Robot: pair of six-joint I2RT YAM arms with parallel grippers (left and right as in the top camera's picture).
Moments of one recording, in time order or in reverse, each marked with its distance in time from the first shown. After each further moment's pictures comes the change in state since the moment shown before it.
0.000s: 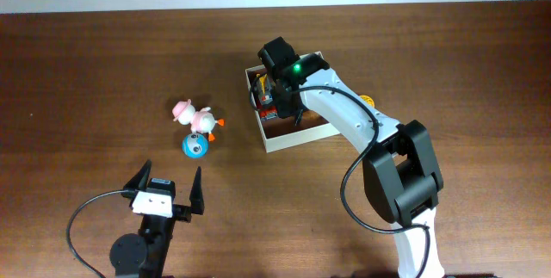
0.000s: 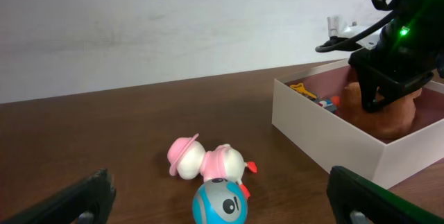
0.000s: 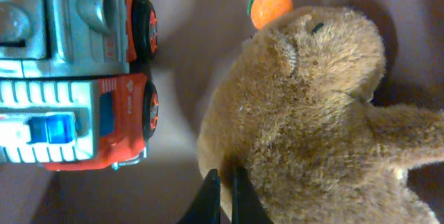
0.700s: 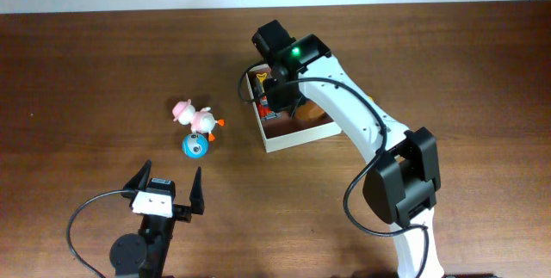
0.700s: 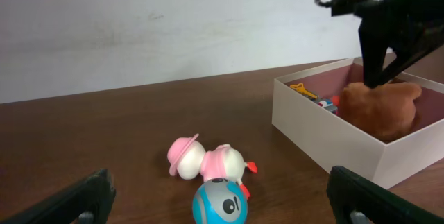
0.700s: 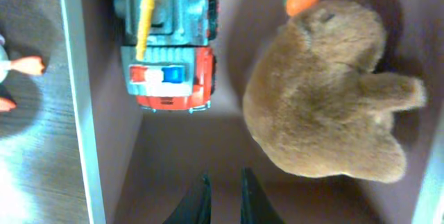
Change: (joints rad) left arm 0.000 0.000 0.000 0.000 0.000 0.000; right arm 0.011 0.006 0.244 -0.265 -0.135 0.045
